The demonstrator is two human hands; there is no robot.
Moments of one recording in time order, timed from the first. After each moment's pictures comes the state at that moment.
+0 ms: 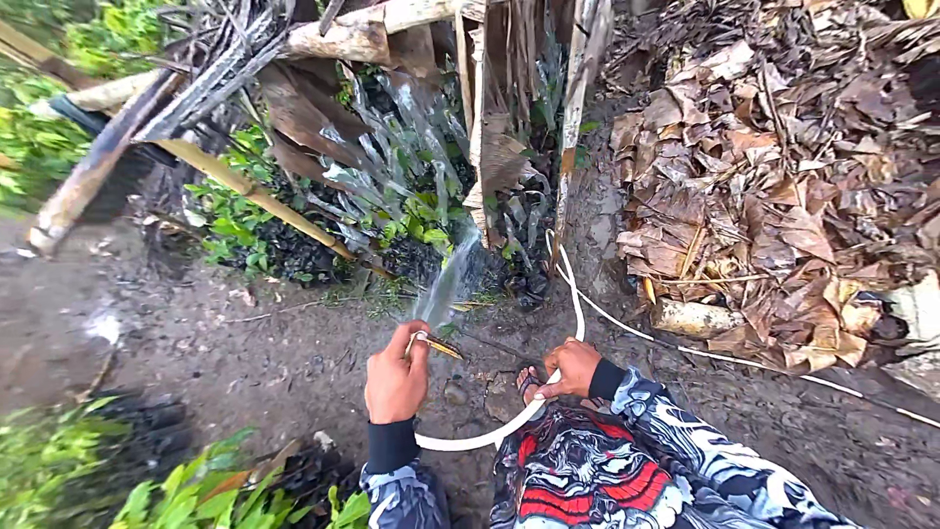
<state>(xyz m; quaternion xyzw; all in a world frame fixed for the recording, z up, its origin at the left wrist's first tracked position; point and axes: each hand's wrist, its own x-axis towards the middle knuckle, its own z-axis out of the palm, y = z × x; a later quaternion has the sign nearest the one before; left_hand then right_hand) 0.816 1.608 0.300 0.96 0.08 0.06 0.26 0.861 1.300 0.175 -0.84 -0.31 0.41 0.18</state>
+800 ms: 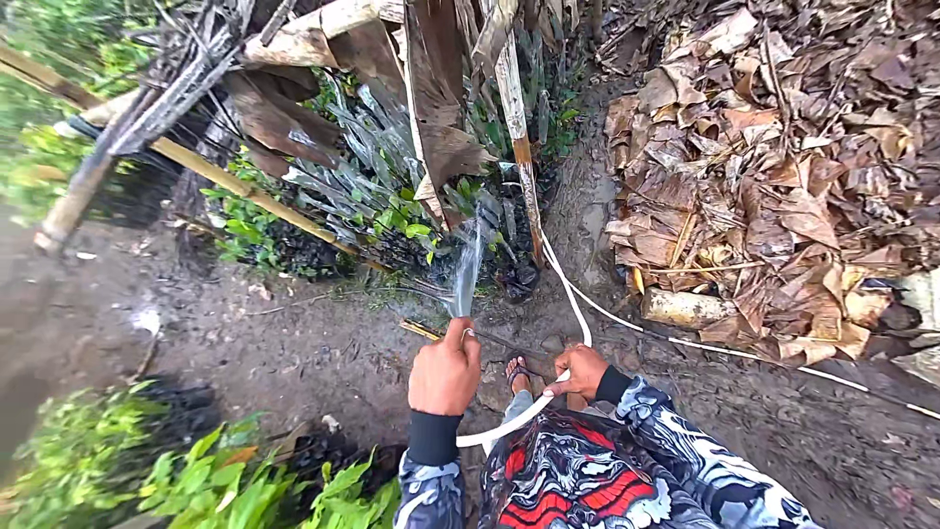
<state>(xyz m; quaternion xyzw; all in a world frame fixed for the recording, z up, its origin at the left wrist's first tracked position) 0.800 1.420 0.317 0.98 0.10 -0.07 0.13 0.824 1.175 0.124 -0.83 -0.26 0.42 0.27</state>
